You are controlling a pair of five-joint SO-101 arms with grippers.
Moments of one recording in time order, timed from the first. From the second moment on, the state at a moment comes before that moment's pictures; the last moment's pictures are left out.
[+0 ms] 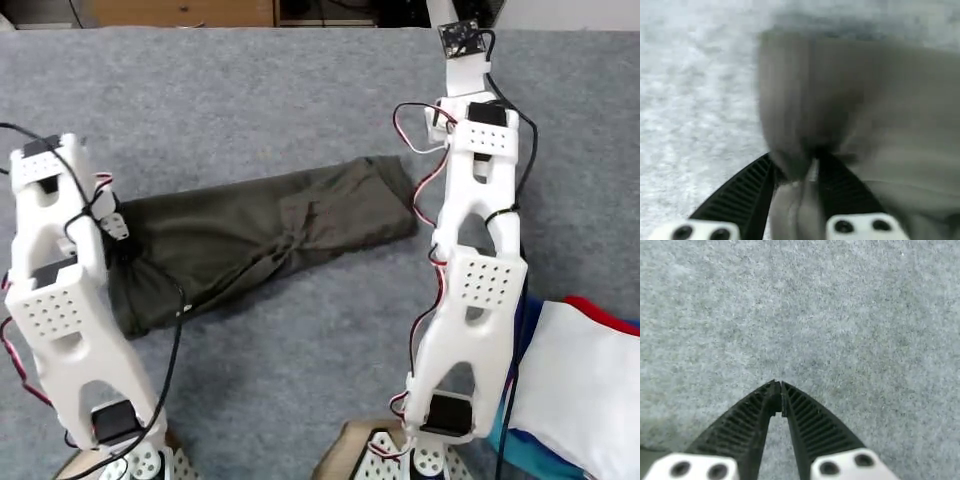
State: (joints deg) left arm -24.4 42.1 -18.8 89.7 -7.7; right arm 7.2 52.2 -43.3 52.3 10.3
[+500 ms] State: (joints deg) left arm -9.0 43.6 -34.5 99.8 -1.6; right arm 14.9 52.9 -46.6 50.2 -0.6
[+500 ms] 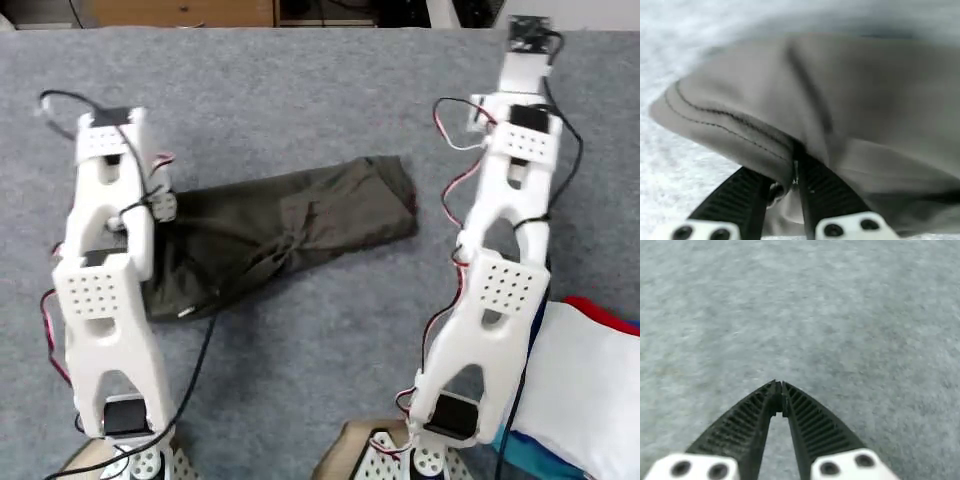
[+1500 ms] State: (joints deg) left arm 23.8 50.7 -75.8 90.2 24.9; right arm 18.0 54.1 -48.2 49.8 -2.5
